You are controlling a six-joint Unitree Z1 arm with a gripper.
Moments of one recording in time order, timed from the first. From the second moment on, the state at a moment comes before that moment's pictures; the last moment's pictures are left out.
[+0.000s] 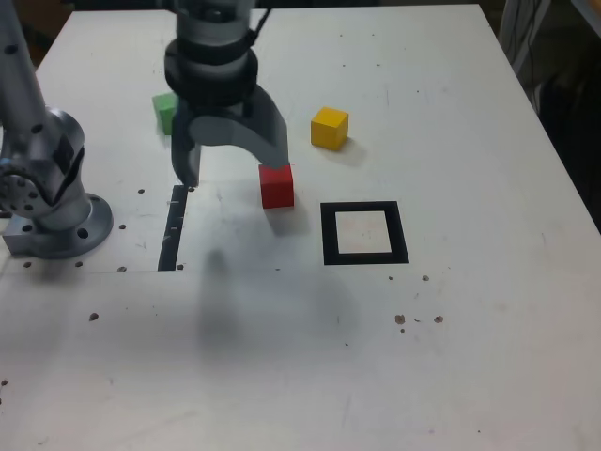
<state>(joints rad) -0.06 1.64 -1.05 1.16 0.15 -0.14</state>
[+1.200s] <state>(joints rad) 0.11 1.91 -1.12 1.02 0.10 0.05</state>
